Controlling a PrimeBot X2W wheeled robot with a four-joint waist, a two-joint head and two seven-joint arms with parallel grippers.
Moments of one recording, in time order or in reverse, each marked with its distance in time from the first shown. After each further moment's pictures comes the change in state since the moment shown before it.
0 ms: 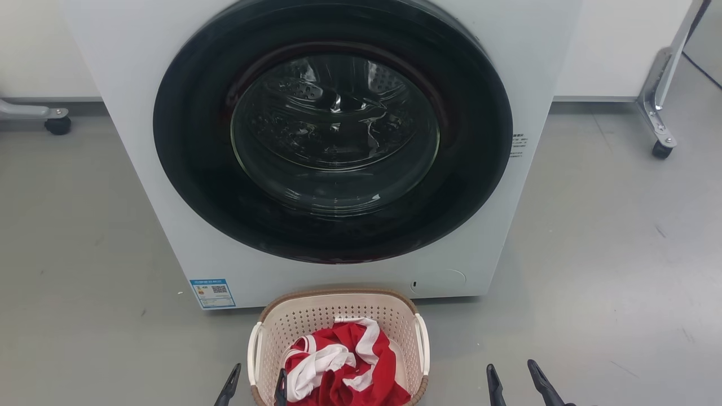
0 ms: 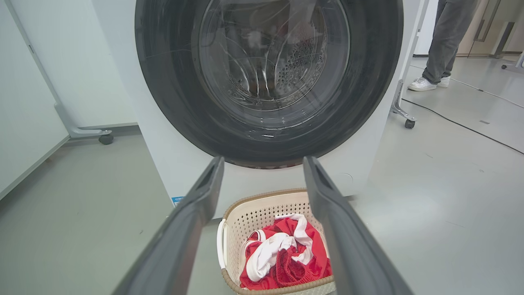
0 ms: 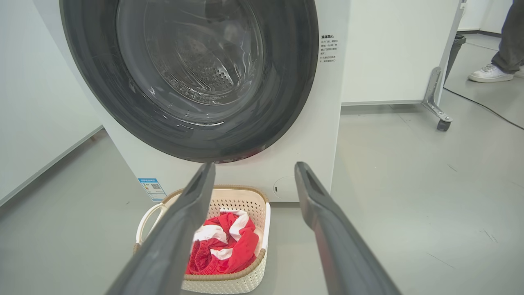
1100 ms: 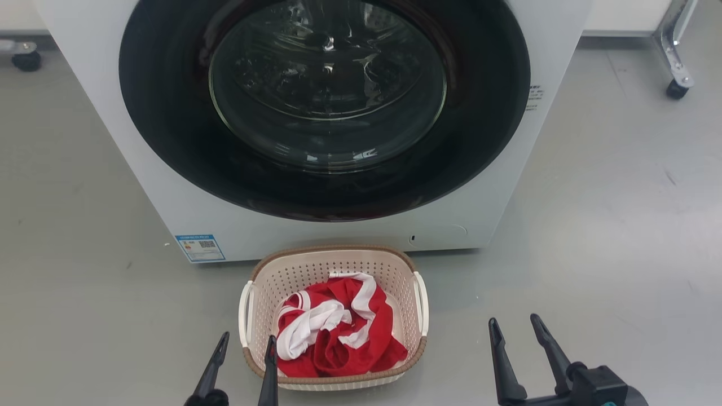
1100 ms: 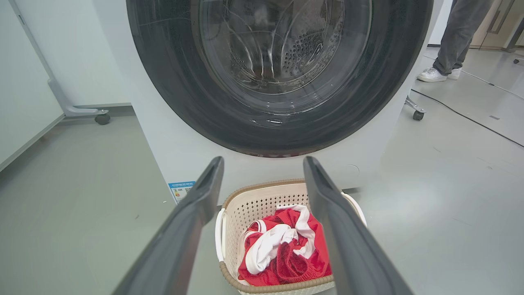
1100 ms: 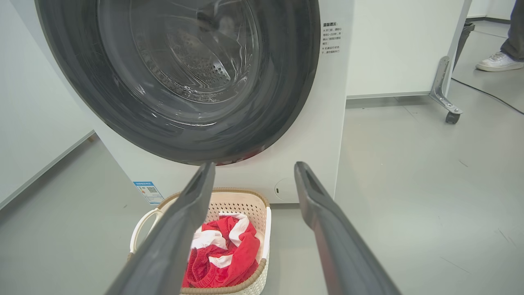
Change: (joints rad) left arm -0.057 -0.009 0.036 -0.010 -0.009 -0.002 0.000; right arm -0.089 0.007 -0.033 -0.020 -0.002 0.034 0.000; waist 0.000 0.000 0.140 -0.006
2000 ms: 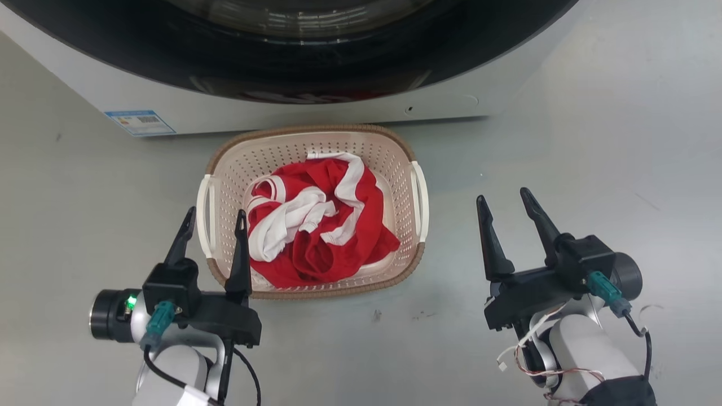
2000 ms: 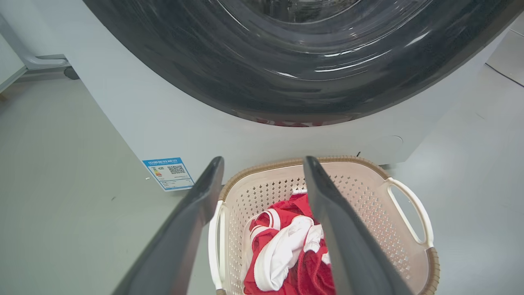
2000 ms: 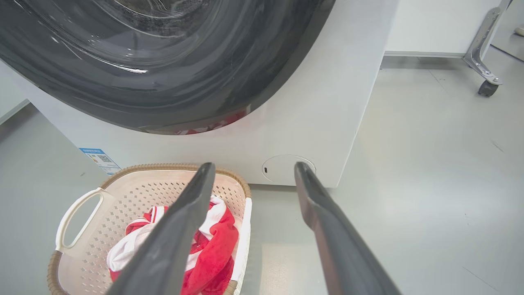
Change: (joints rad) left arm -0.390 0.007 0.067 0.206 -0.015 -0.034 0.000; right arm -0.414 -0.002 0.003 0.222 -0.030 0.045 -0.005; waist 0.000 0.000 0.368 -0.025
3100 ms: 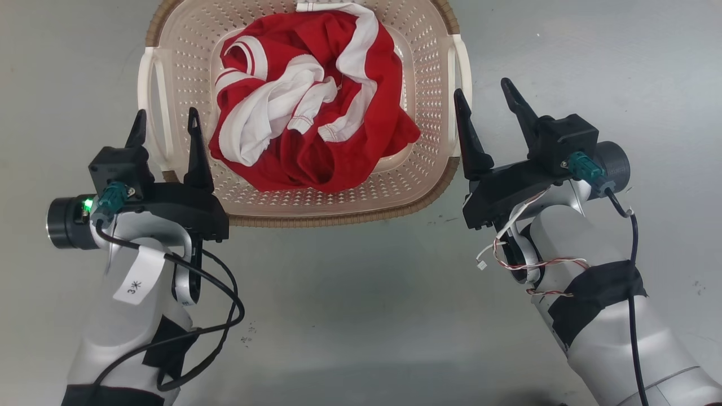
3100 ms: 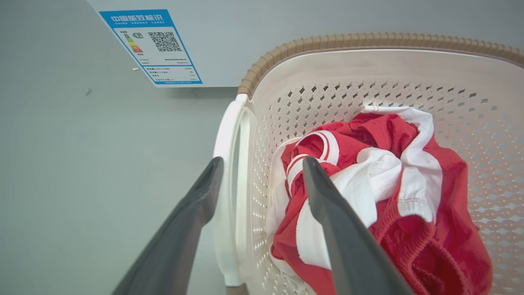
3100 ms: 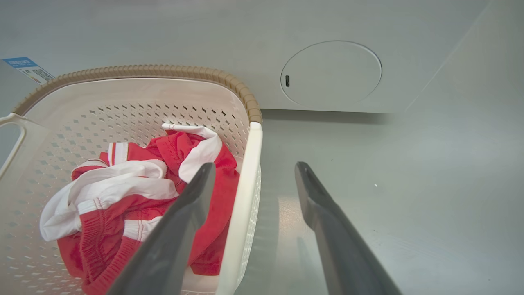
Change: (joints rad) left arm -0.385 -0.001 0.086 0.327 -0.052 0.000 0.017; right arm -0.422 -0.006 0.171 0.281 0.135 -0.030 -0.002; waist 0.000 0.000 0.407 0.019
